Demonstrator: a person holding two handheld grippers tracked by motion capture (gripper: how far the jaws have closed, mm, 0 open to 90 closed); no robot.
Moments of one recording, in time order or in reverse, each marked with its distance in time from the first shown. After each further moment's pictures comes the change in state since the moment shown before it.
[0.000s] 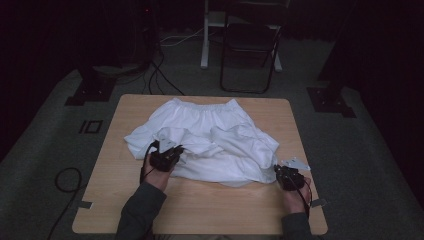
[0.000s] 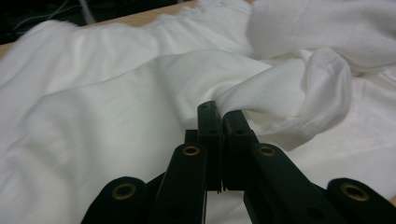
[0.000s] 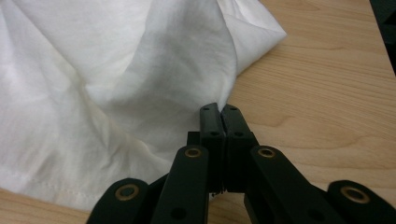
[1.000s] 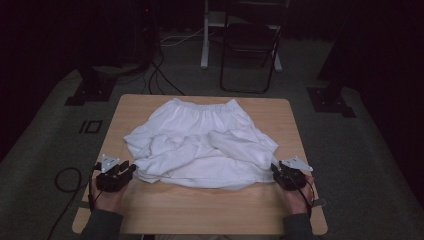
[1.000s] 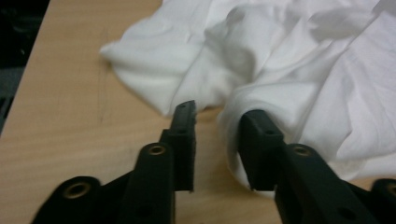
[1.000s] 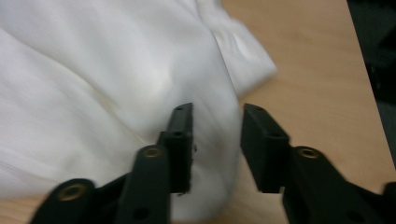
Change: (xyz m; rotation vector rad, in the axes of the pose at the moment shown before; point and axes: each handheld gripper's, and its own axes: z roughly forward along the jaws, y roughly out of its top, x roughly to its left) left arm 0.072 -0.063 -0.077 0.042 0.190 -0.165; right arm 0.008 0.014 -0.019 -0.077 0.016 -0.055
